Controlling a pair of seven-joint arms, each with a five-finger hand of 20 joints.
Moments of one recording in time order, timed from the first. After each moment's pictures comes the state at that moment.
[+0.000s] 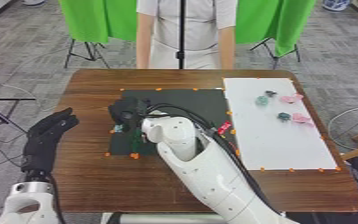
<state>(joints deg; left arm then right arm) 122.9 -66.6 -100.4 -113.8 58.7 8.6 16.3 -66.3 -92.9 49.4 -77.8 -168.1 -13.5 -11.4</state>
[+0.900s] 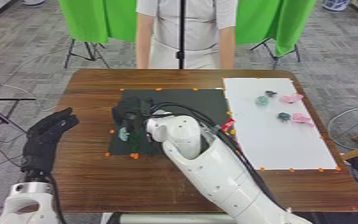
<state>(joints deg) 123.2 -66.7 -100.6 -114.0 58.6 8.2 16.6 -65.0 -90.1 48.3 -77.7 -168.0 -12.7 -13.6</state>
